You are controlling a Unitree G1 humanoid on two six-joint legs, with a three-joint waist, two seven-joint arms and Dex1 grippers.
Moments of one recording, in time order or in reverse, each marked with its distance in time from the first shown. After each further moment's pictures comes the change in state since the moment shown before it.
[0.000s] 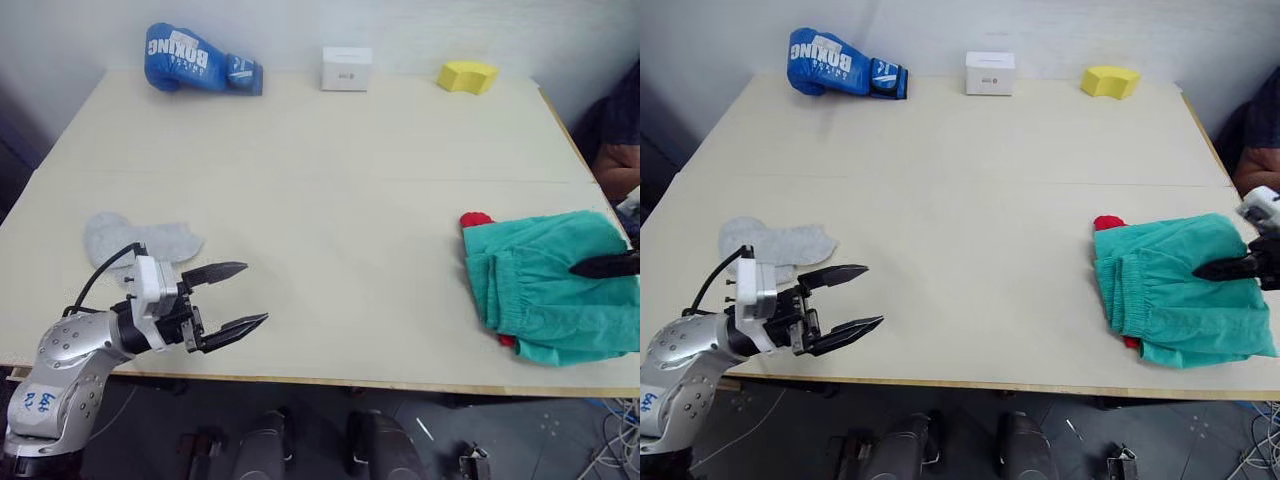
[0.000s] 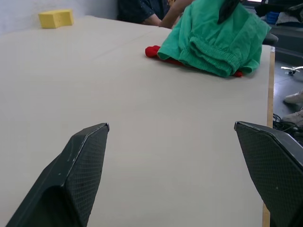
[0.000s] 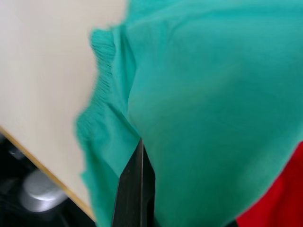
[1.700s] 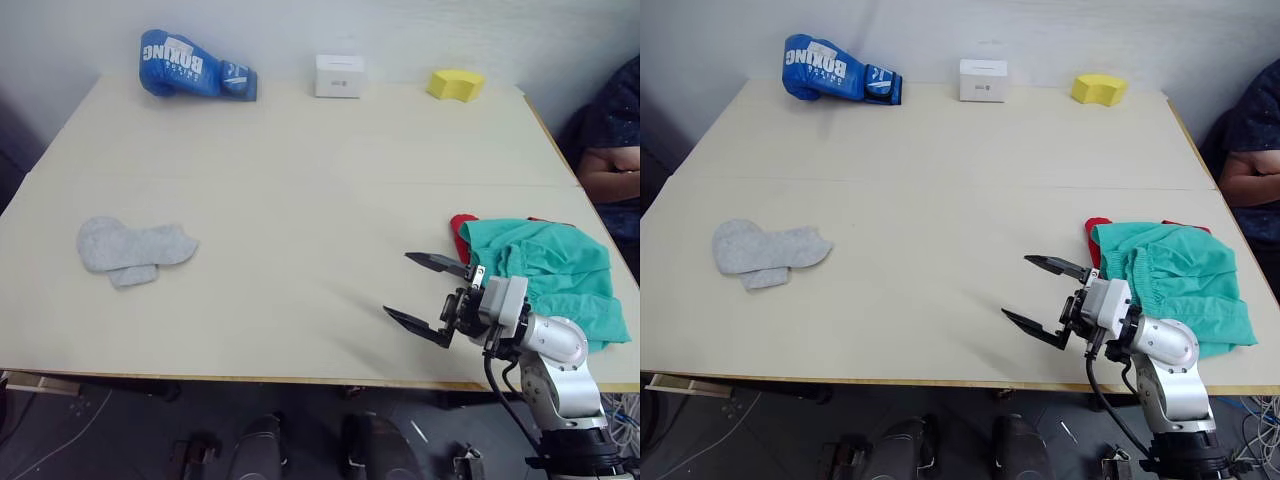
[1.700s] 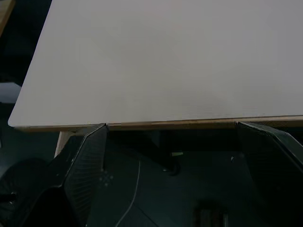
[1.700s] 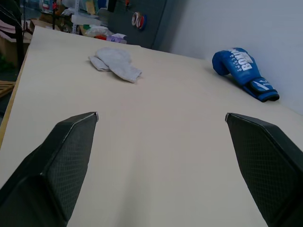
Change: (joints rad) left arm 0.501 0.100 0.693 0.627 0.196 -0.121 0.168; right arm 0.866 0.742 -0.448 -1.121 0.243 -0.800 -0.408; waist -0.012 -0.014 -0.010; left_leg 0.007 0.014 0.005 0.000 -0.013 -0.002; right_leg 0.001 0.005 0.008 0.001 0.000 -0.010
